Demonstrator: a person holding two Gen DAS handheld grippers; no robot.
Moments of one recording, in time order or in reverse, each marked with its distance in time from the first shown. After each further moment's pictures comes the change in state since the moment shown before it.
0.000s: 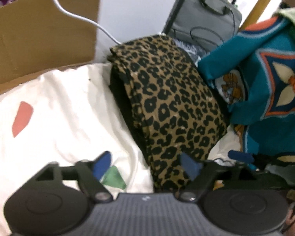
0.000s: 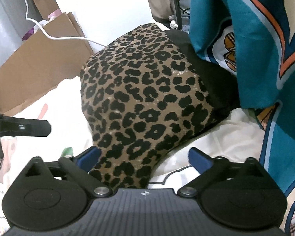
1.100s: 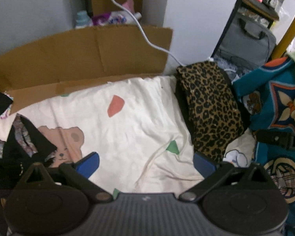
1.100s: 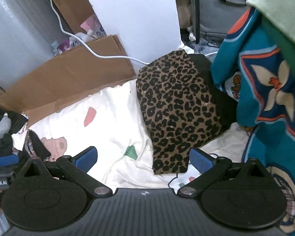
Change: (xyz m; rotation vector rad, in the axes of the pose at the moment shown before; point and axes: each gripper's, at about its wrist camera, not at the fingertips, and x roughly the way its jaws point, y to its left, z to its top) left arm -0.199 0.015 -0.007 -0.129 0.023 0.302; right arm -0.168 0.116 0.095 -0.007 0.152 0.001
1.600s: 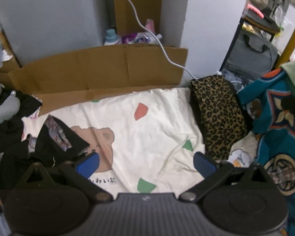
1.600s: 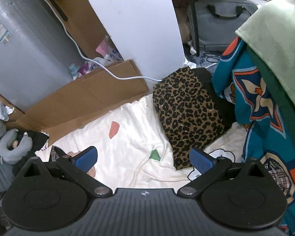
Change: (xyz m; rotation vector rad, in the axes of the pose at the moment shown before) left arm -0.099 0.037 -0.027 -0.037 -0.065 0.067; right arm -0.105 0.045 0.006 0.086 -0.061 0.026
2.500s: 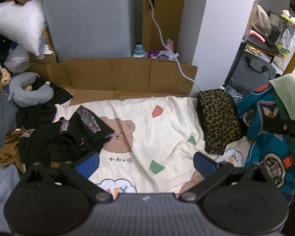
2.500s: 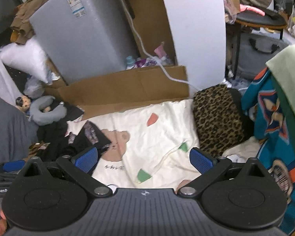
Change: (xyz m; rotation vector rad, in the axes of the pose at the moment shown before) left arm -0.140 0.029 -0.079 -0.099 -0.098 0.072; right arm -0.105 0.067 -0.101 -0.277 -0.068 0.150
